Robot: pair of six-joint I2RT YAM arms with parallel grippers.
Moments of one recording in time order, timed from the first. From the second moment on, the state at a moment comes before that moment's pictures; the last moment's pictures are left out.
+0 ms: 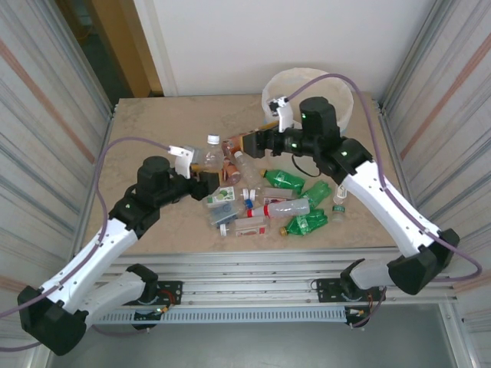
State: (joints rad) left arm -0.52 0.93 0.80 -0.21 0.30 -0.30; right arm 0.61 1.37 1.48 -0.46 -0.43 0.33
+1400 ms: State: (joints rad) left arm -0.54 0.79 0.70 -0.09 0.32 -0.32; right arm 0.68 1.65 1.68 -0.39 -0.61 0.47
